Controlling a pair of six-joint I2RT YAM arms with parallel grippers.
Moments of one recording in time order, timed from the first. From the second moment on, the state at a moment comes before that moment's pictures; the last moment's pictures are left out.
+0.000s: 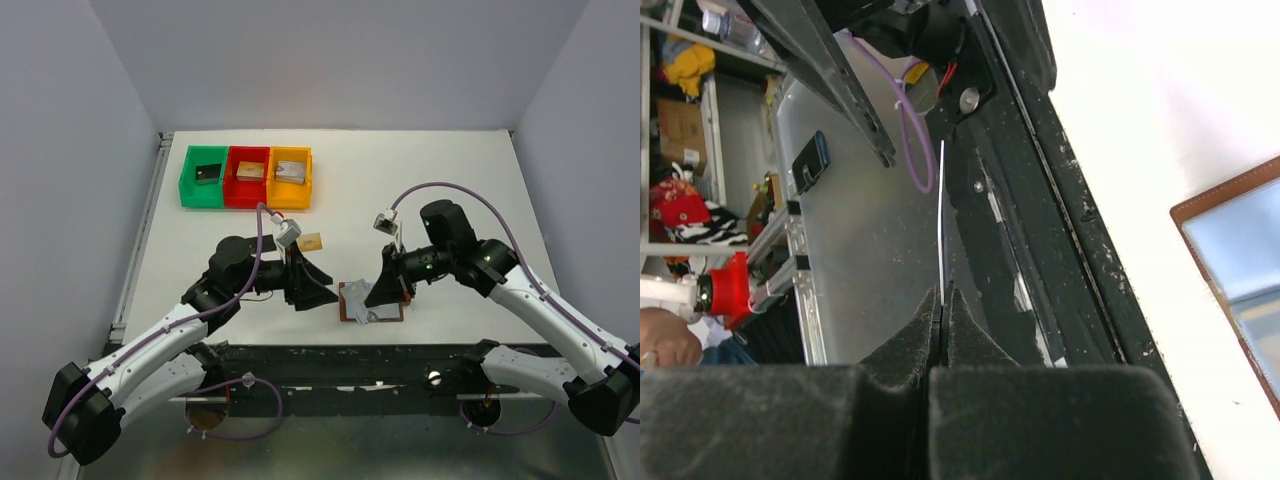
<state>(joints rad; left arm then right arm) -0.67 0.85 0.51 0.26 0.74 -0.61 0.63 1.02 0.94 -0.64 -0.88 0.26</state>
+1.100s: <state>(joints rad) -0.70 0.94 0.53 0.36 0.97 -0.63 0.80 1.21 1.12 -0.83 -0.80 0.15</state>
